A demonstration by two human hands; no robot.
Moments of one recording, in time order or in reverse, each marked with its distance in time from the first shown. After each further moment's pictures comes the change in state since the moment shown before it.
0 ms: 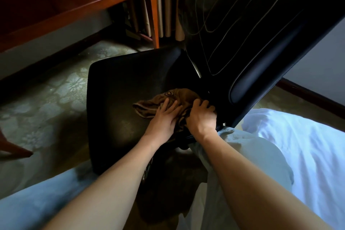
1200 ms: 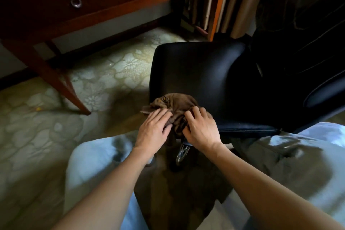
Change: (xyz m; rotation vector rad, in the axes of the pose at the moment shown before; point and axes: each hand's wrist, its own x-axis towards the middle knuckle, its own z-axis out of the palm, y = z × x) left_hand -0.190 -0.102 -0.056 0.236 0.422 -0.229; right_hand -0.102 -0.131 0.011 0.184 0.256 -0.732
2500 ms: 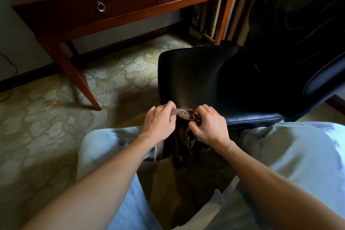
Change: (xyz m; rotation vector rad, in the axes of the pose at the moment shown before) left_hand -0.019 0.042 -0.068 -0.002 -0.065 -0.105; right_hand -0.036 -0.013 -0.043 0.315 0.092 0.077
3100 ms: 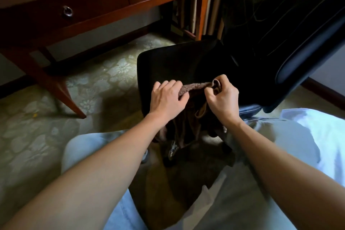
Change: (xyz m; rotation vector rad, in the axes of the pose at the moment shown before) left_hand 0.071 0.079 0.017 0.143 0.199 0.191; right_hand 0.024 0.059 -0.075 0.374 0.429 0.253
